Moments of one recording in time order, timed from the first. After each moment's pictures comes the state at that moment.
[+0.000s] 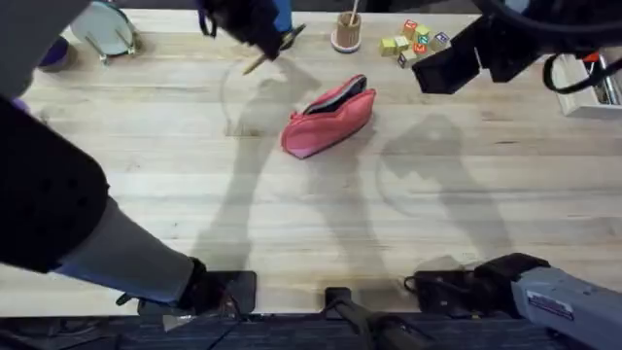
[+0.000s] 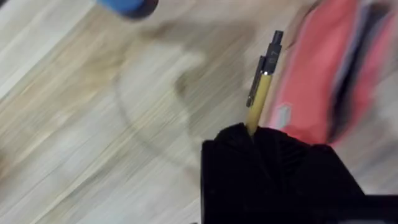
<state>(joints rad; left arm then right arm) -0.20 1.77 1.69 -1.08 0.22 0.43 0.27 1.20 1.34 -0.96 -0.03 -0.37</state>
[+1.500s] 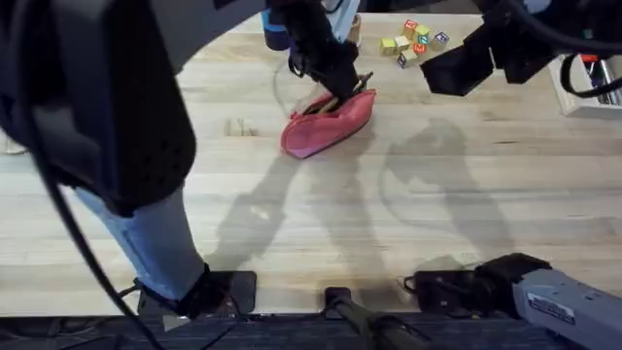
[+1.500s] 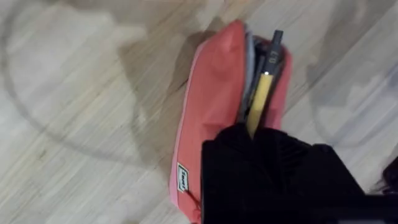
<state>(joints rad) -0.47 1.99 1.72 -1.03 0.36 0.18 0.27 1.15 1.34 -0.96 -0.03 -0.40</state>
